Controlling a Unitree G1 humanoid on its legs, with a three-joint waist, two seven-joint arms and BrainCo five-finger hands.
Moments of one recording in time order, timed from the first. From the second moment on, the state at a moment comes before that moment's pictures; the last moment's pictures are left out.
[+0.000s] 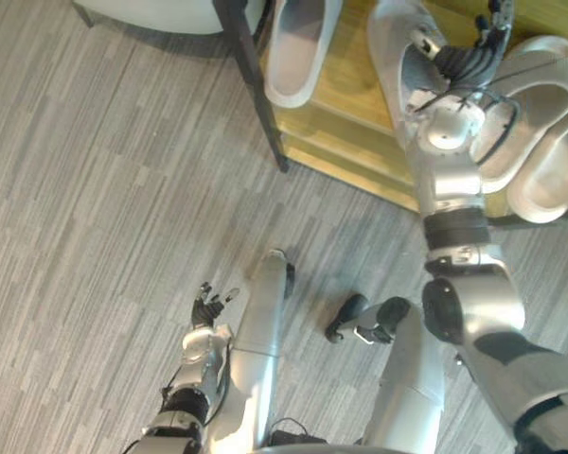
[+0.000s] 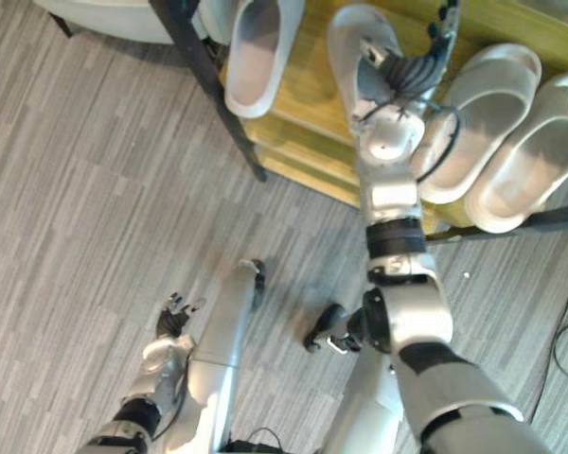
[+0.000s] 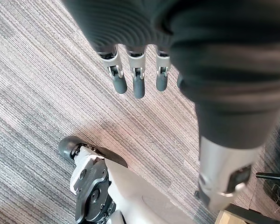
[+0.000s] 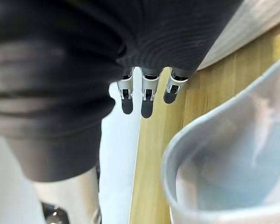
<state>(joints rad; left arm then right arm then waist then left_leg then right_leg) -0.22 0.05 0.05 0.84 -0.36 -0.19 0.19 -1.09 -0.23 -0.12 0.52 0.00 -0.01 -0.58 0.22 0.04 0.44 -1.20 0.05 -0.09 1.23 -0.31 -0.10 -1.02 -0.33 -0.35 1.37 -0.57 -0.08</state>
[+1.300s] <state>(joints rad) -0.22 0.09 0.13 0.83 -0.36 -0.18 0.19 -0.96 -0.11 -0.15 0.41 0.00 -0.02 -0.59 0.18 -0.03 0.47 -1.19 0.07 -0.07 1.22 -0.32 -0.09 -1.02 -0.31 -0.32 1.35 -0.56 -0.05</state>
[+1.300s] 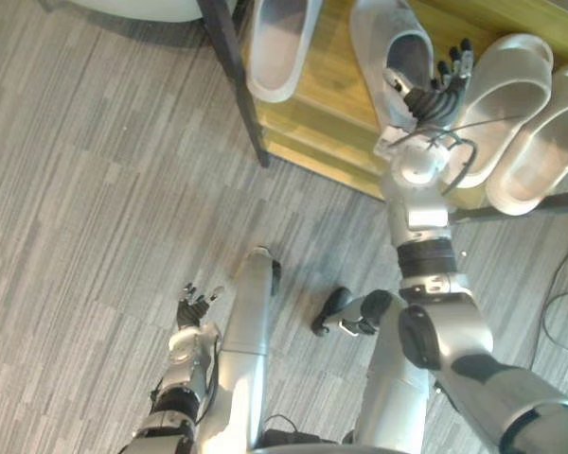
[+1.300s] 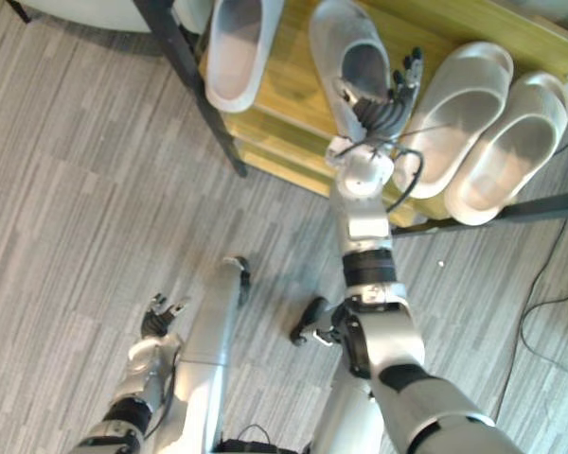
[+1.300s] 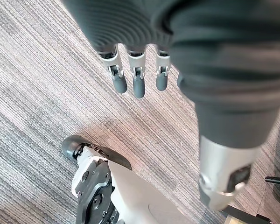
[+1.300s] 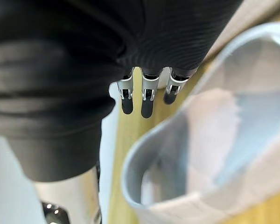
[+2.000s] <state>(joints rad) -0.22 0.09 0.14 0.84 -0.36 -0.18 0.19 -0.93 -0.11 -0.19 0.38 -0.02 -0.02 -0.60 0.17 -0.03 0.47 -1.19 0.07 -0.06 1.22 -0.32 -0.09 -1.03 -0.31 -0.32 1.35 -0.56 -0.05</state>
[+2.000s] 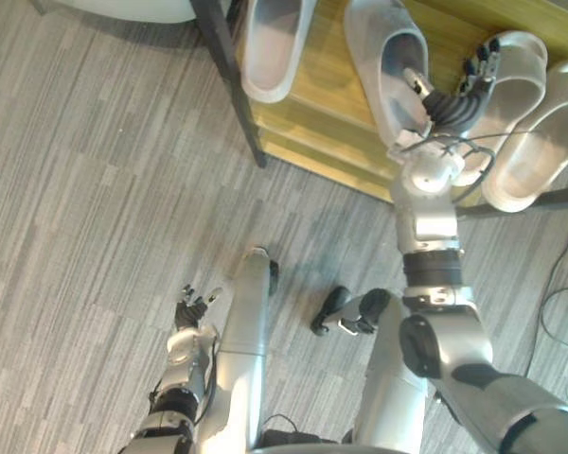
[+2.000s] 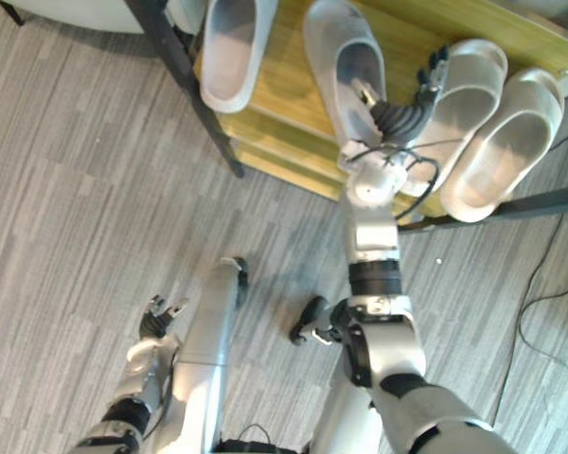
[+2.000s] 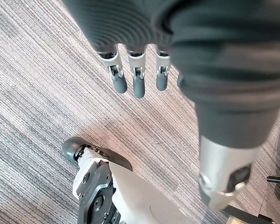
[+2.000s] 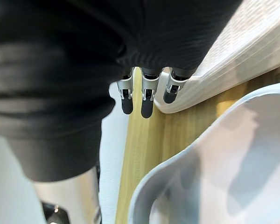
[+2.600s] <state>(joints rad) -0.22 0.09 0.14 0.86 -0.36 -0.18 0.19 -0.95 -0.11 -0.13 0.50 0.08 -0.04 -0.52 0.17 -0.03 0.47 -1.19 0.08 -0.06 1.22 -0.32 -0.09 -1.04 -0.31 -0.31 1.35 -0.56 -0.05</state>
